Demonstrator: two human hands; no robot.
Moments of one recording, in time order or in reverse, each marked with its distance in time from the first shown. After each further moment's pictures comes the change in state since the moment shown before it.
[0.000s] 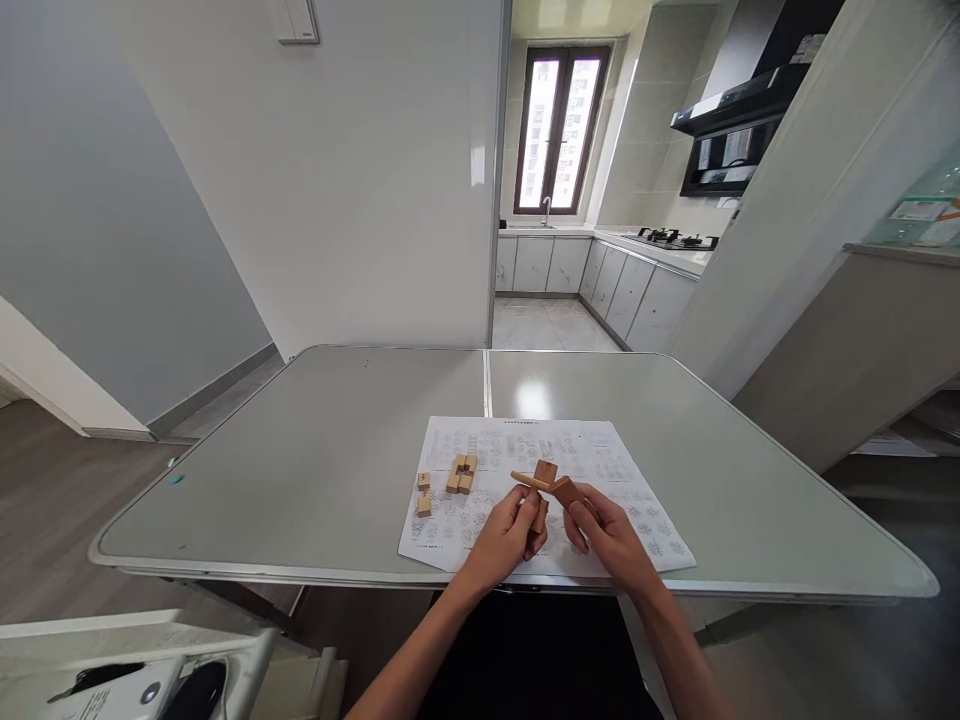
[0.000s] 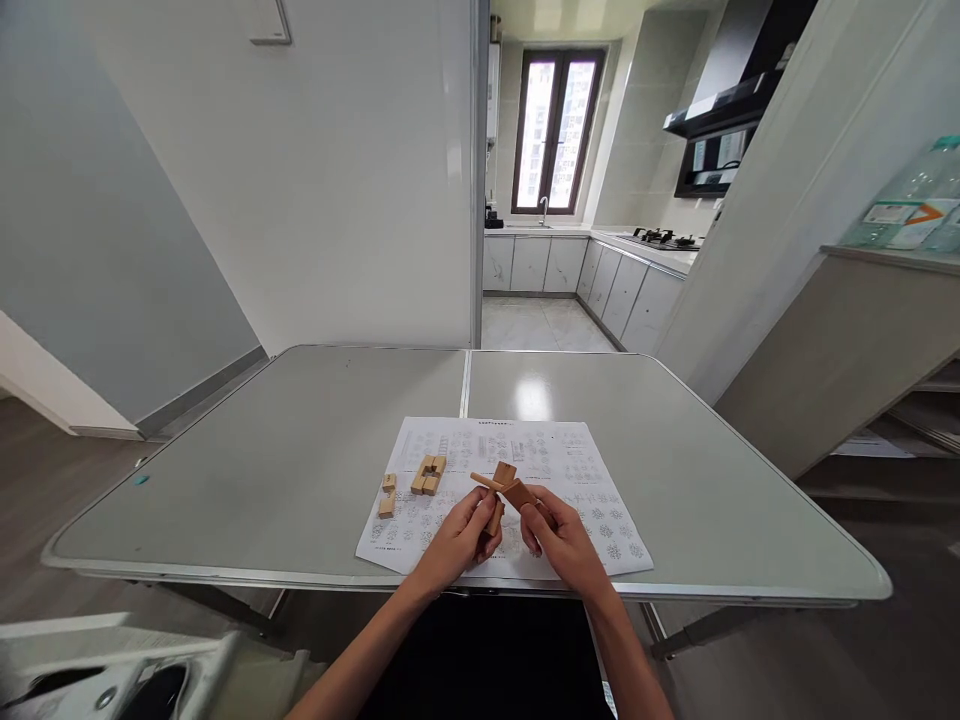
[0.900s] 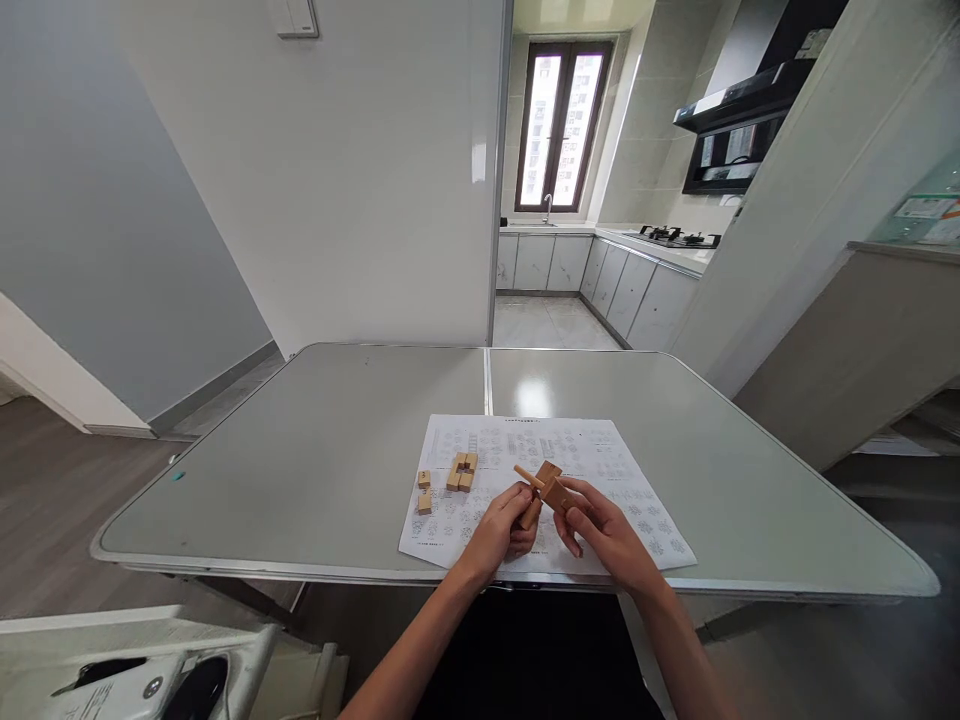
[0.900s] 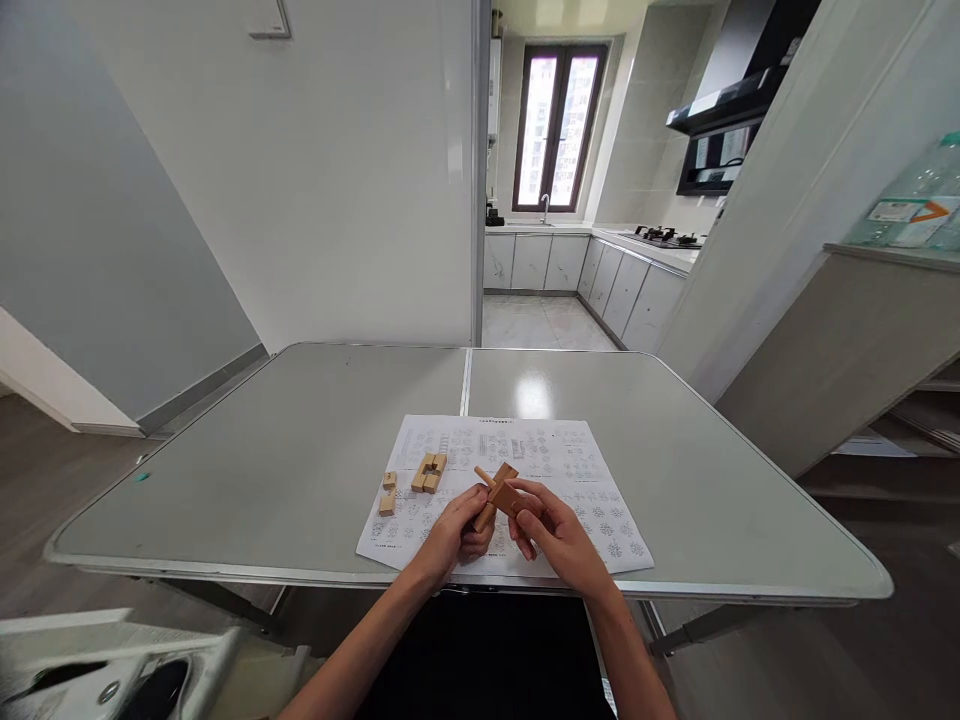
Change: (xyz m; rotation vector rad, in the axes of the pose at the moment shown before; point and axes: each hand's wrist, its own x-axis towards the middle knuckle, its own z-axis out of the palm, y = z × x) left_hand 0.003 -0.003 -0.010 -0.273 -0.044 -0.130; right_hand 0.000 -0.002 -0.001 0.160 -0.127 0.008
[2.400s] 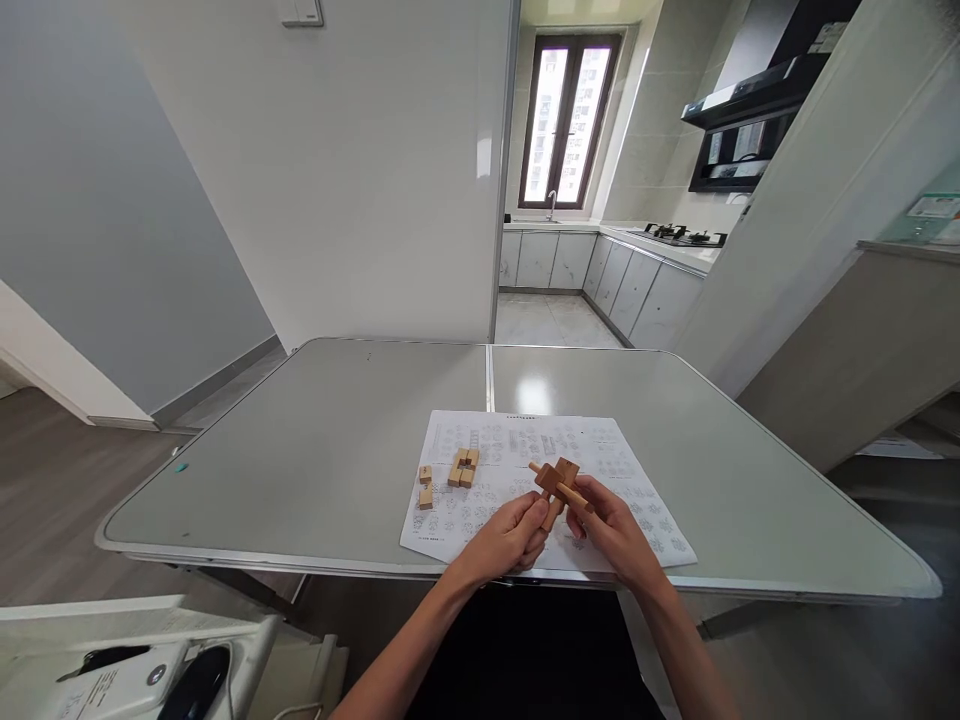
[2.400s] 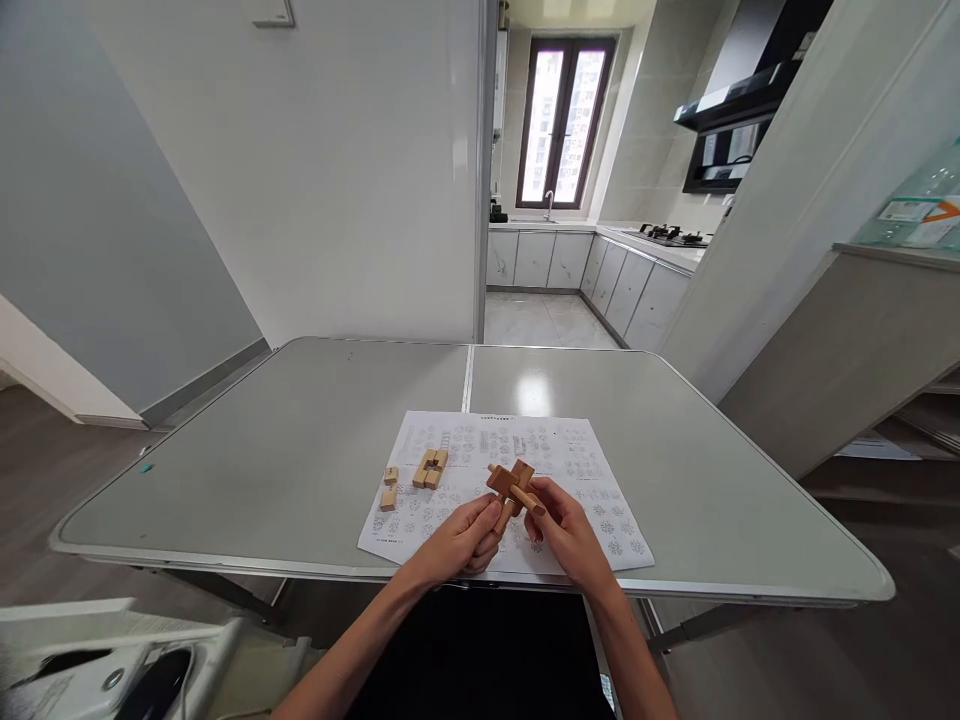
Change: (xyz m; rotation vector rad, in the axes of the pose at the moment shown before) left_hand -0.010 0.007 0.007 0.218 -0.167 -0.048; right_hand 0.002 0.002 -0.003 -0.149 0.183 0.018
